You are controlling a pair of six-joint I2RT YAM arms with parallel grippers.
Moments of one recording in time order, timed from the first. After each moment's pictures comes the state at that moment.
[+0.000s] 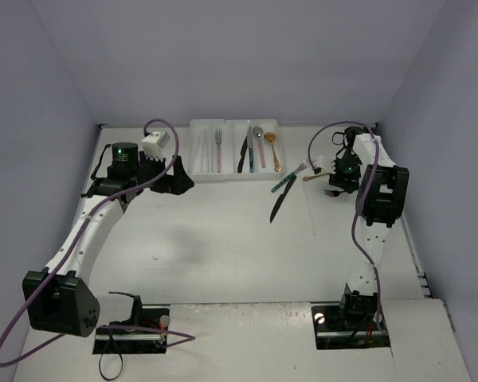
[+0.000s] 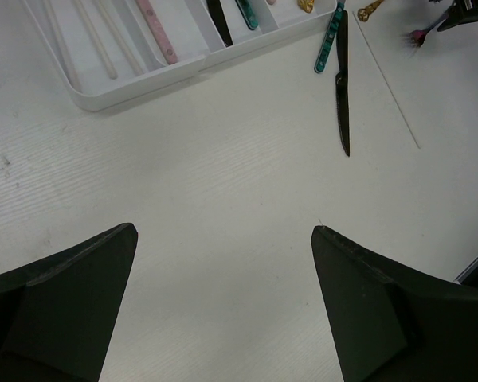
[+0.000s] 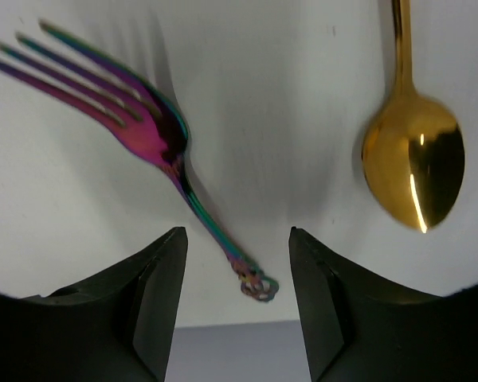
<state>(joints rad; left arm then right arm) -0.14 1.26 1.10 -0.46 0.52 -0.12 -0.12 2.30 1.91 -1.14 -0.02 -1.54</state>
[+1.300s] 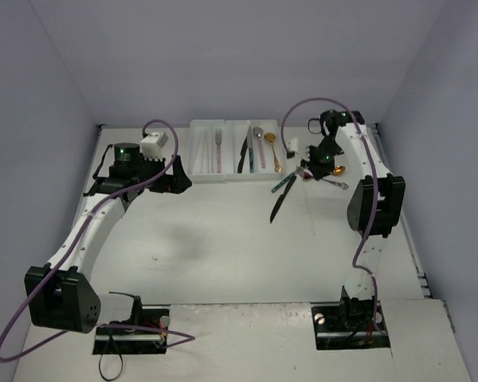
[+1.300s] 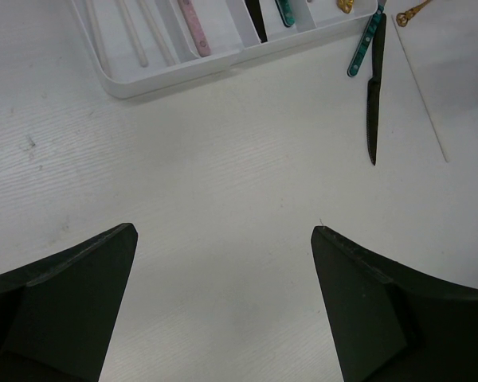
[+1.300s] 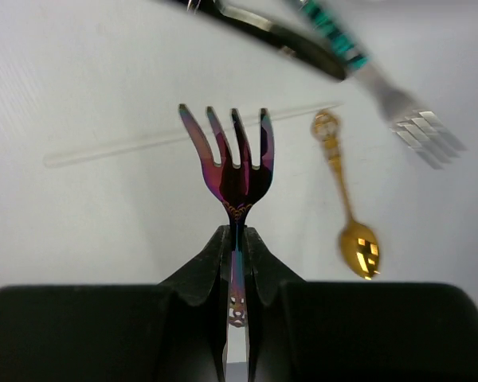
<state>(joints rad) -0.13 1.28 1.10 -0.46 0.44 -0.14 0.10 2.10 1.97 -1.35 -0.31 -1.34</state>
